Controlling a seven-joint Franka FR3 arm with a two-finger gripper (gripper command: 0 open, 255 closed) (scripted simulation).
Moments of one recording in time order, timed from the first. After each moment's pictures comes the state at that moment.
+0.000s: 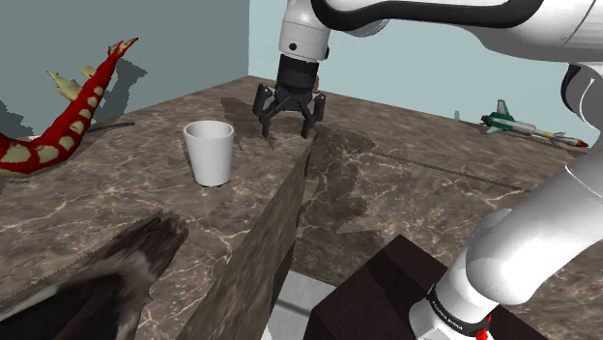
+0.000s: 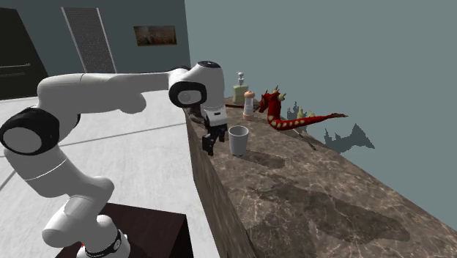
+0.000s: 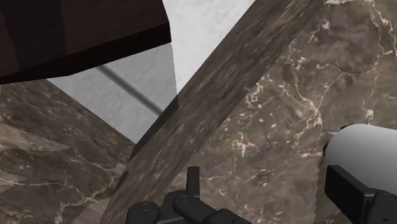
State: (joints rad) arm 0.11 -0.23 0.35 -1.84 0.16 1.68 0.74
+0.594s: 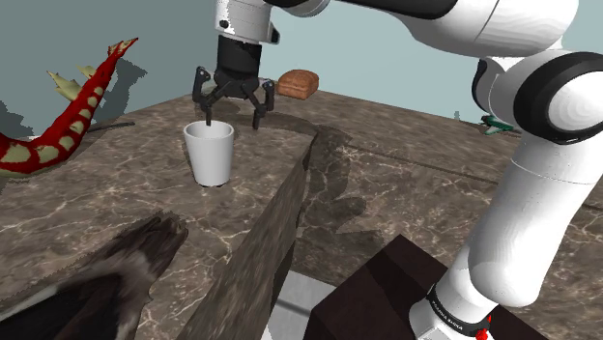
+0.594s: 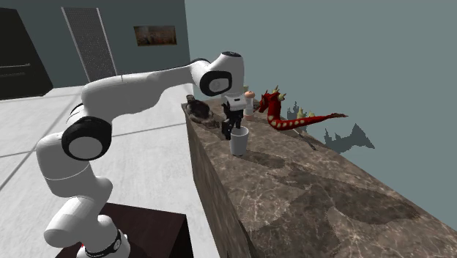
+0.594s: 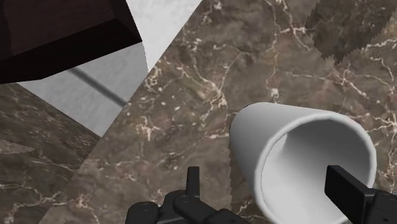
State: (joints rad) arm 0.18 0.13 0.46 -1.42 0.03 1.61 0.98
